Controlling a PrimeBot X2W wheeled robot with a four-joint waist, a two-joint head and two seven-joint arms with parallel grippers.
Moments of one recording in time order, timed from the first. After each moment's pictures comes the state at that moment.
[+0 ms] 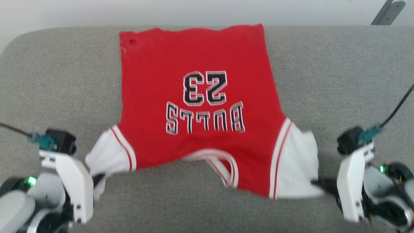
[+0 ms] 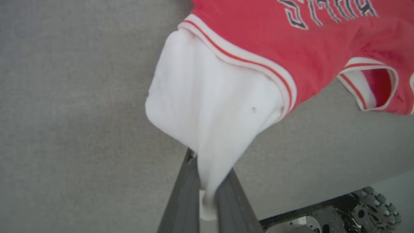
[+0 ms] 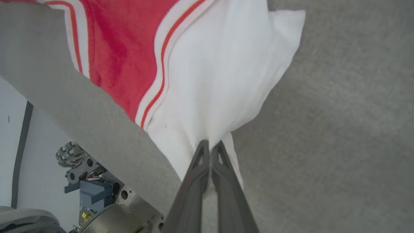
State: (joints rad) left arm -0.39 0.95 -0.72 -0.10 -1.14 0.26 0.49; right arm -0.28 -0.57 0.37 0.03 0.86 0.13 0.86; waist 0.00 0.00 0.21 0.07
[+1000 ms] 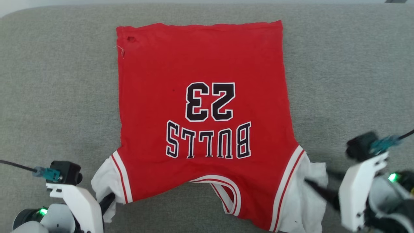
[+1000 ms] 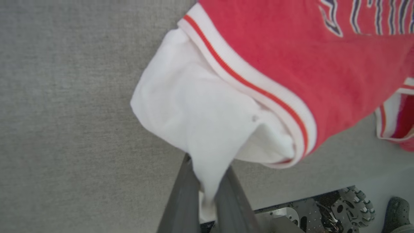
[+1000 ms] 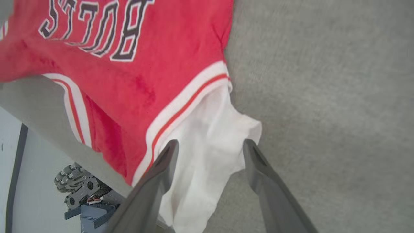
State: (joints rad) left arm -0.19 0.93 -0.71 -0.15 -1.18 0.31 0.34; right arm -0.03 -0.33 0.09 -0.29 0.60 0.13 1.03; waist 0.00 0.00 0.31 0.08
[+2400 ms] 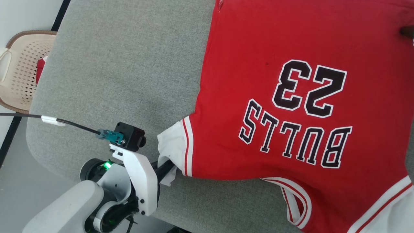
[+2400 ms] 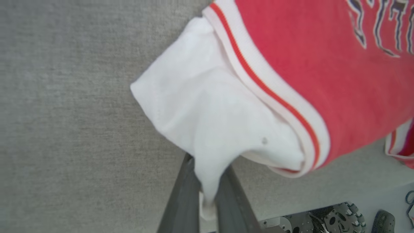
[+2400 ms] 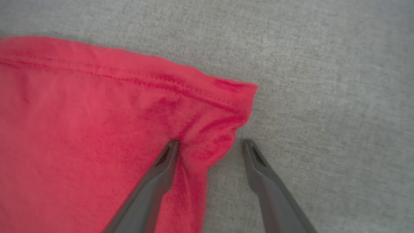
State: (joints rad) left arm -0.48 0.66 -0.83 -0.02 -1.07 0.12 0.39; right arm -1.15 -0.32 -0.18 0.85 0.06 0.13 0.99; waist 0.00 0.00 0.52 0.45
